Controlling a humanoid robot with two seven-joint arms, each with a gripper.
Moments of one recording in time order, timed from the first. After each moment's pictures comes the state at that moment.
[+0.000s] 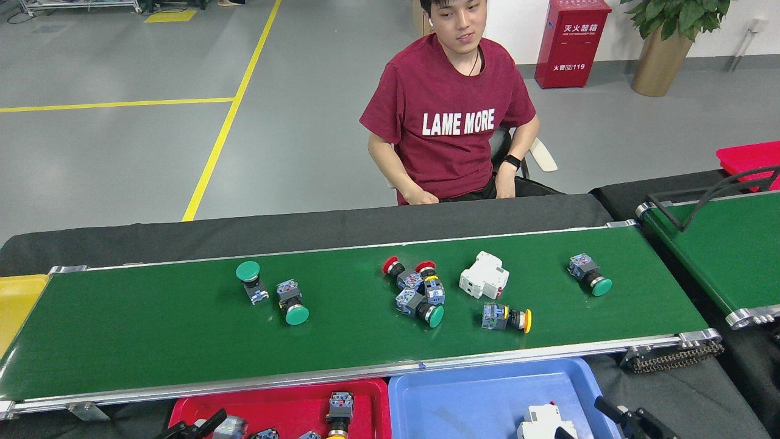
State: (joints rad) left arm 0.36 0.13 0.34 -1.73 -1.42 -0.78 -0.04; right arm 0.23 -0.43 0.04 -1.75 0.90 -0.34 0.05
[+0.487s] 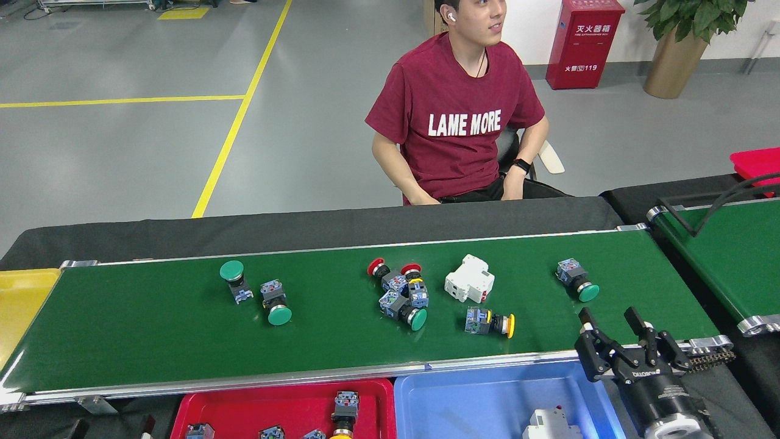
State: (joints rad) left arm 0.34 -0.01 0.50 -1.75 -1.45 -0.45 -0.04; right arm 0.15 -0.30 0.10 -1.74 1.03 0.11 0.04
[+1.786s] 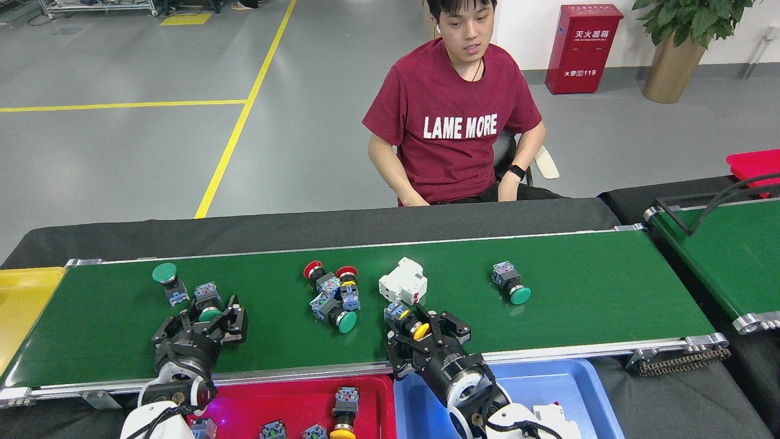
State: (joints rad) left arm -0.29 0.01 0.22 -1.17 -1.62 -0.12 -0.20; right arm -0.34 0.05 0.58 -1.17 1.29 -0.01 0.08
